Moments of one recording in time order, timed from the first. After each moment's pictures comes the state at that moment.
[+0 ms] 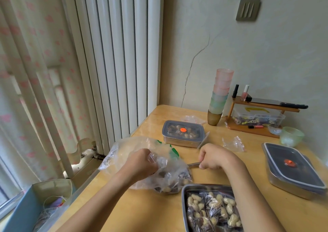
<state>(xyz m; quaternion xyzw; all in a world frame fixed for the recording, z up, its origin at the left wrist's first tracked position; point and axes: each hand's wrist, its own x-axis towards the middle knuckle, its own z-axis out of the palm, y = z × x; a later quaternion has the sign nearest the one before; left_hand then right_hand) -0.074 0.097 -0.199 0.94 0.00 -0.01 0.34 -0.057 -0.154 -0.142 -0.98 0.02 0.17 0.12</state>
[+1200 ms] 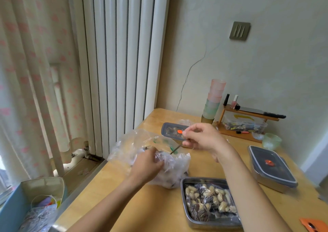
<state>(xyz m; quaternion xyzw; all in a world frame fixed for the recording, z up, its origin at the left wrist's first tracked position) -0.094 0.089 -0.217 0.91 -0.06 0.10 0.40 -0.108 -0.107 -0.088 -0.80 0.01 0.00 0.60</state>
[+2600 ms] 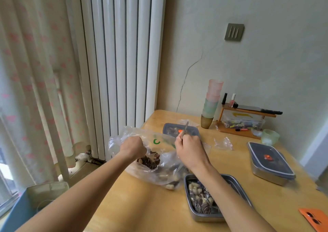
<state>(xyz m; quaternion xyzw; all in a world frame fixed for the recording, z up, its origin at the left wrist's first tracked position) -0.049 0.139 -0.178 0.98 0.02 0.03 0.19 -0.111 -0.068 -0.144 -0.94 -0.11 -0.24 0.22</state>
